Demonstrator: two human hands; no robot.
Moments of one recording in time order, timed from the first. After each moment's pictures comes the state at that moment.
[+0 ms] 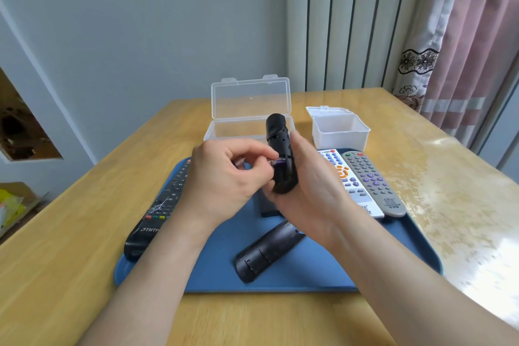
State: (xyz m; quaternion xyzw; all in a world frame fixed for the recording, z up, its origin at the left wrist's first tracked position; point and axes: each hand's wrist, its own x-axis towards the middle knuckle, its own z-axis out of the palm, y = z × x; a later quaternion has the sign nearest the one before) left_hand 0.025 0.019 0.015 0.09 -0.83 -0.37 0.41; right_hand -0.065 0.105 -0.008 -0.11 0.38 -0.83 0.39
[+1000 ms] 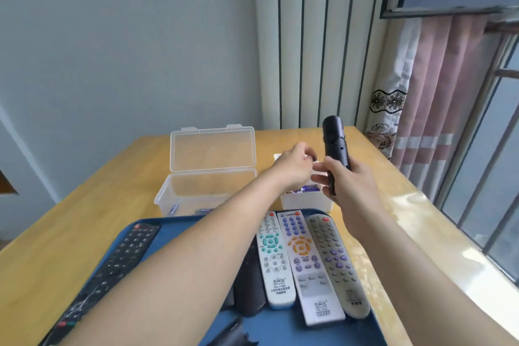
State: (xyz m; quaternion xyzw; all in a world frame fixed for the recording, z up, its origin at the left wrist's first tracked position) left_hand -0.217 0.037 0.039 0.15 -0.91 -0.38 0.10; right_hand -0.220 0.152 0.027 -0.10 0.63 -0.77 0.10
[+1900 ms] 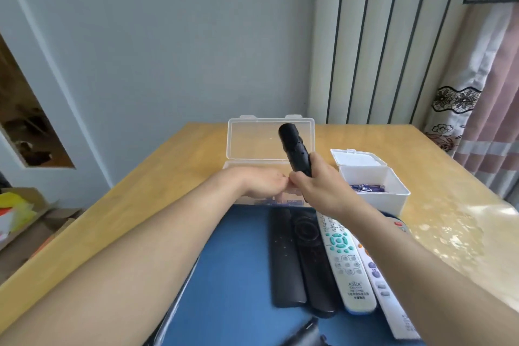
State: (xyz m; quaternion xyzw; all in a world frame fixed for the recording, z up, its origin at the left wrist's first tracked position) left_hand -0.123 -0.090 0.032 0.14 -0.95 -0.24 -0.15; right_hand -0.180 0.044 0.016 -0.38 0.82 -0.43 0.10
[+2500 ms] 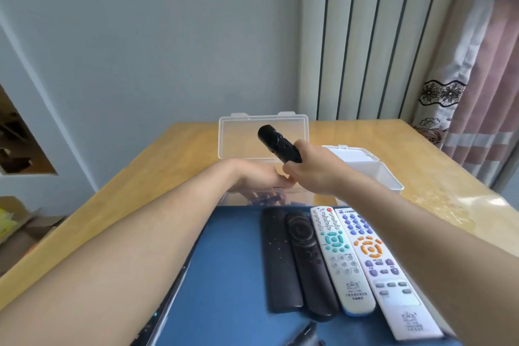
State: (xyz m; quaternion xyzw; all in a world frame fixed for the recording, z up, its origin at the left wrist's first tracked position) left_hand -0.135 -0.099 0.032 0.16 -0.89 -0.35 -0.23; right_hand -0.200 0.032 0.037 -0.40 0.87 -0.28 0.07
